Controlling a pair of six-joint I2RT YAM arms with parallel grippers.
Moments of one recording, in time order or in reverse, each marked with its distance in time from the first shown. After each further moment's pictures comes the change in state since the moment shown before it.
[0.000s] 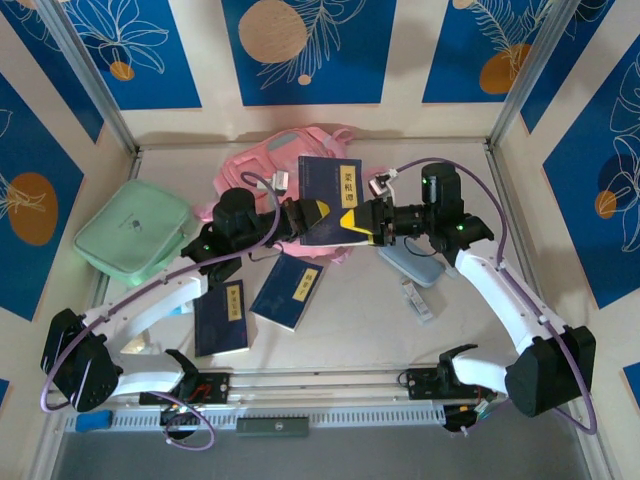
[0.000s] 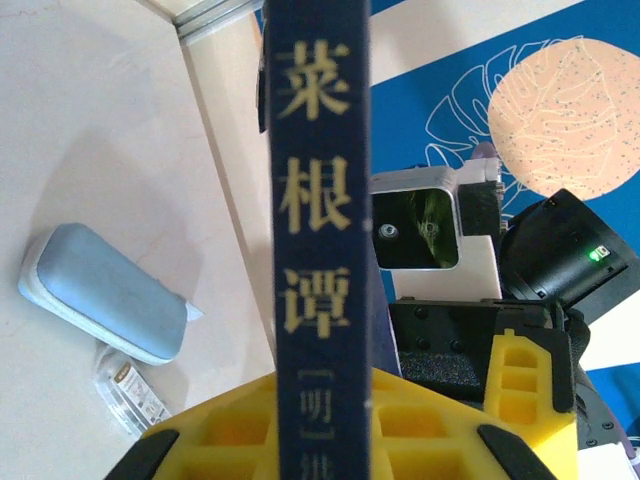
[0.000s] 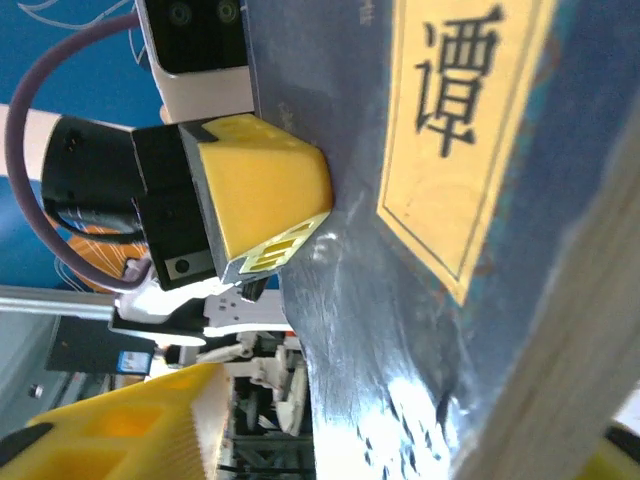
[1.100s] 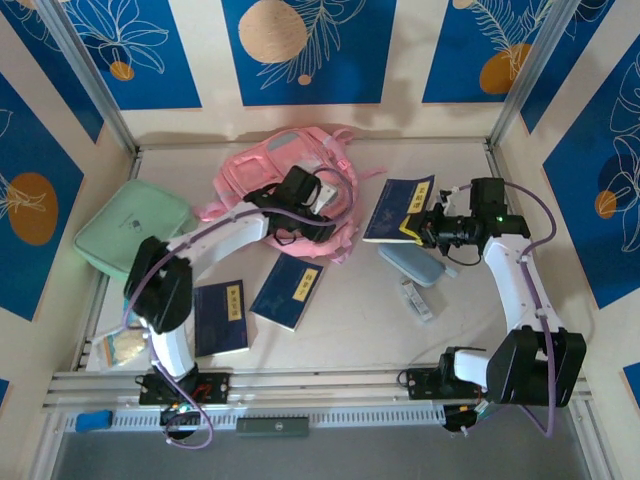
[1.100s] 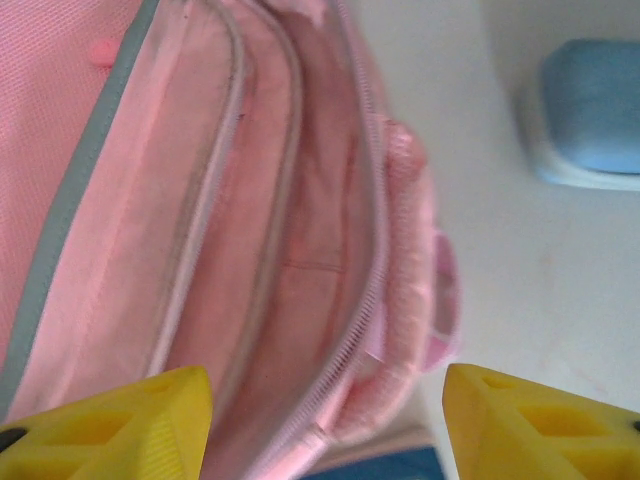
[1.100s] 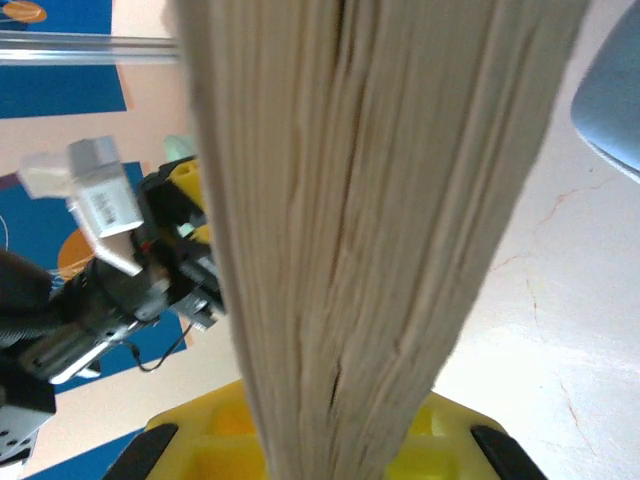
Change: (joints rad) left arm 0.018 0.597 0.543 -0.751 -0.379 1.155; right arm -0.412 0.022 -0.003 -0.525 0.300 -0.266
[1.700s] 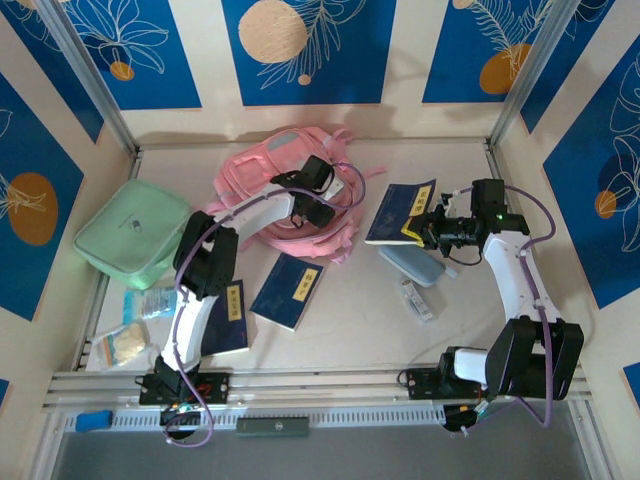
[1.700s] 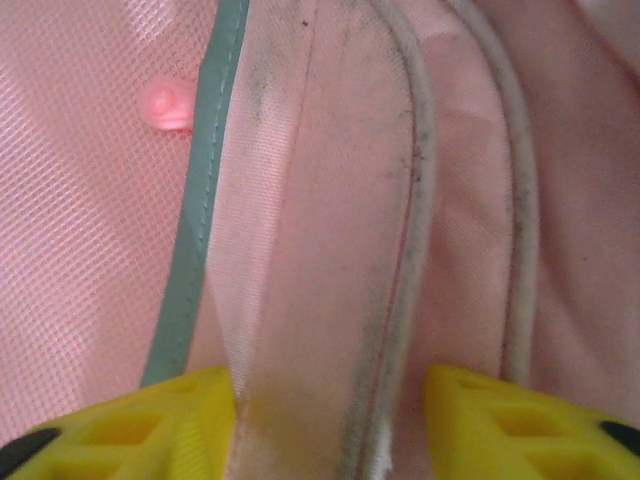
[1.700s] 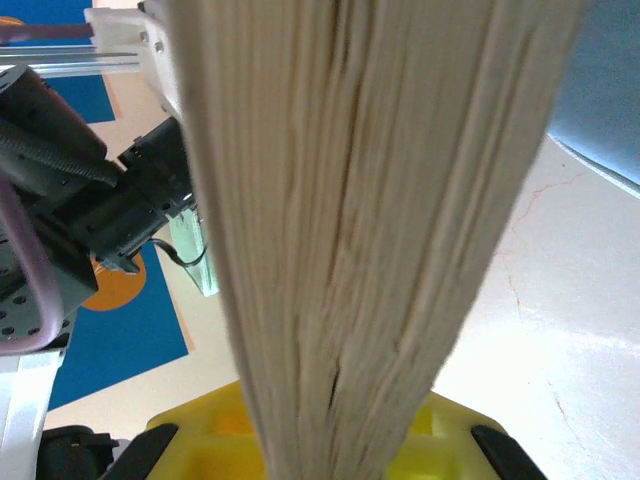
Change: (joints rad) left arm 0.058 0.364 0.332 -0.073 -0.114 0.156; right arm -0.029 0.038 -0.008 -0.009 -0.008 -0.012
